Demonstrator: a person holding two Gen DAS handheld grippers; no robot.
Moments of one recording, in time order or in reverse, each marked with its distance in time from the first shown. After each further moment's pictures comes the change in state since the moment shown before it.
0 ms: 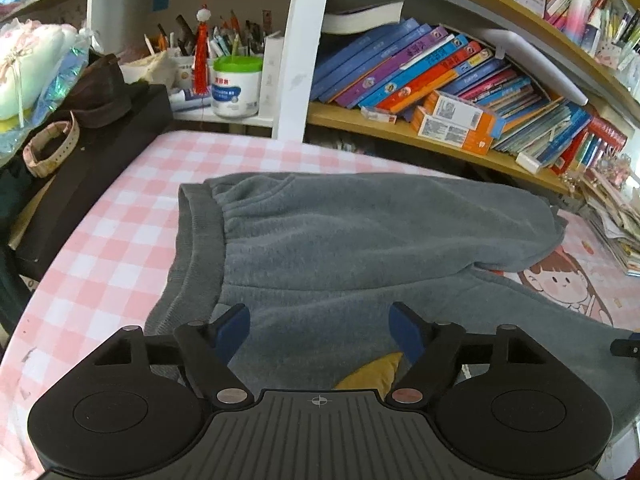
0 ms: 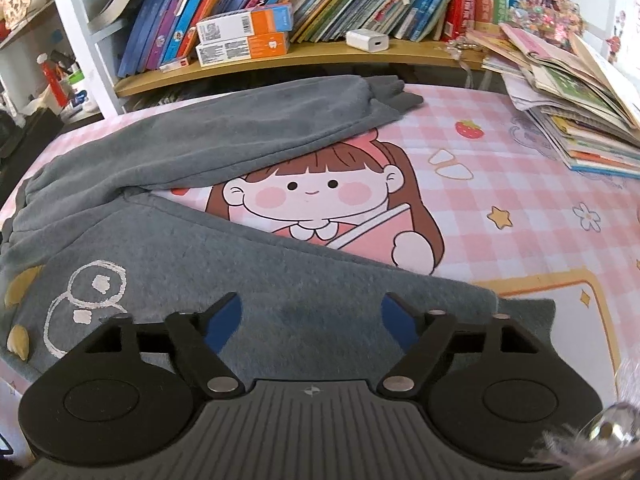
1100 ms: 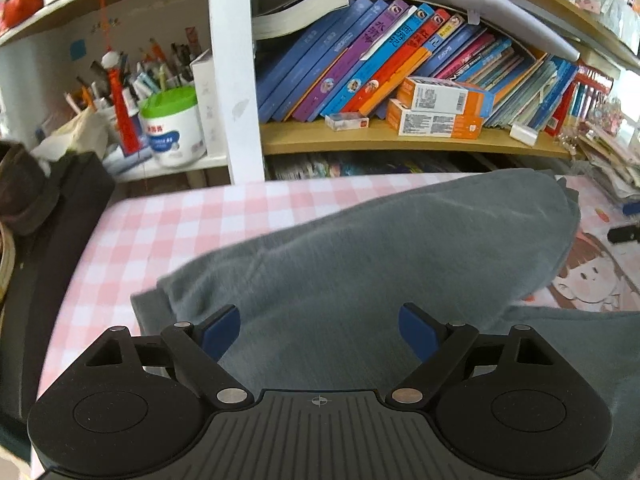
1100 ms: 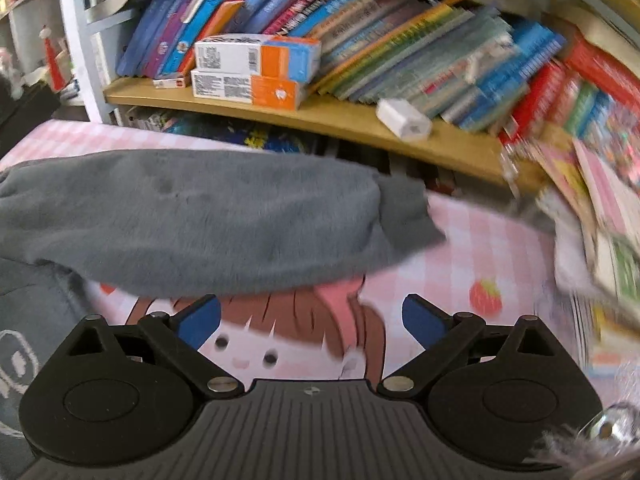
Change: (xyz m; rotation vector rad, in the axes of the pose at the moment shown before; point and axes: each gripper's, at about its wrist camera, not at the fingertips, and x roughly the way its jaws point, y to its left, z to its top) left arm 0.071 -0.013 0.081 0.262 0.023 -0.014; right arm 0.082 -0.032 0.141 -0.321 -0.049 0.034
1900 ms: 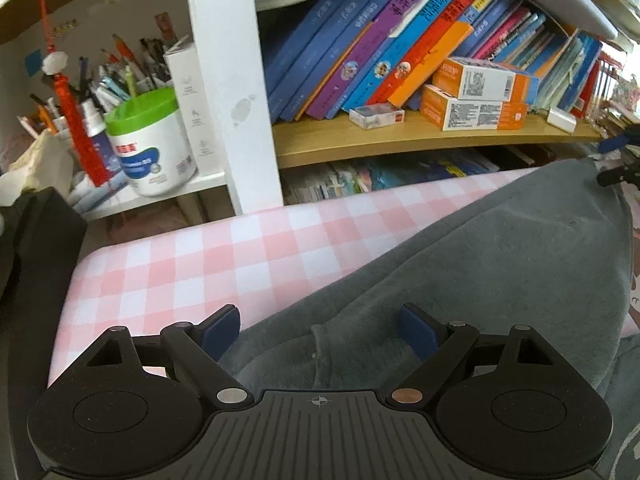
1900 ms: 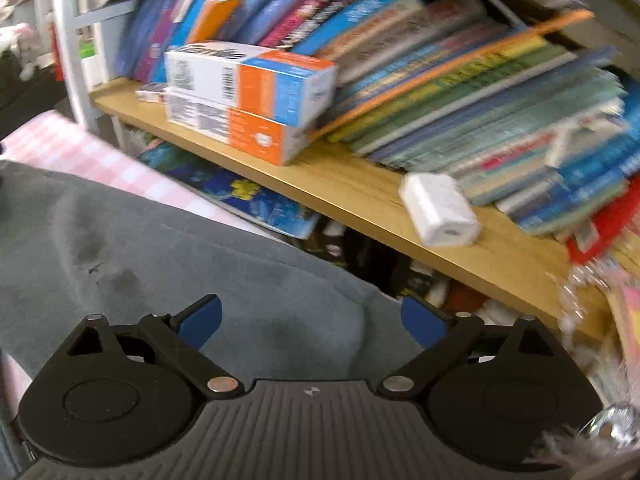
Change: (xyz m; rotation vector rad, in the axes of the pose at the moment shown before) left arm 0.089 0.043 0.040 0.085 0.027 -0.044; right arm 0.107 -0.038 0.067 -0.178 -0.039 0.133
